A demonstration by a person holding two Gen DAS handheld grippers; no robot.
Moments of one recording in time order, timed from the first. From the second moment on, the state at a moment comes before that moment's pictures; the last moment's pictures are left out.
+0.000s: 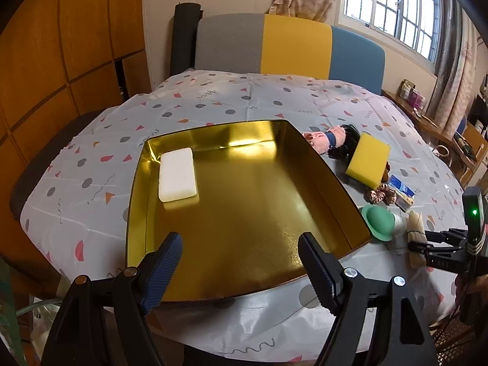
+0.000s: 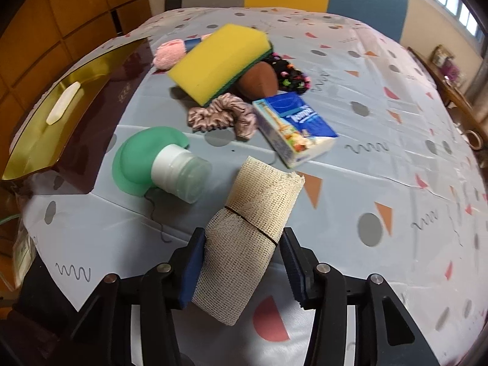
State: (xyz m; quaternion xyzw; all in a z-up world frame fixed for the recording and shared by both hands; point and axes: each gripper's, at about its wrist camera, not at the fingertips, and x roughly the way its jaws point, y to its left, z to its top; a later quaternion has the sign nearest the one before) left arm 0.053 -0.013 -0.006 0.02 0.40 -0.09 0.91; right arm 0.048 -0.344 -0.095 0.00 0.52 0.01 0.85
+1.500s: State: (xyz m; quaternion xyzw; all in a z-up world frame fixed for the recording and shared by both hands) left arm 0.048 0.098 -0.032 -0.11 0.43 -0.02 0.90; right arm 0.255 -0.059 -0.070 0.02 0.53 0.17 0.83
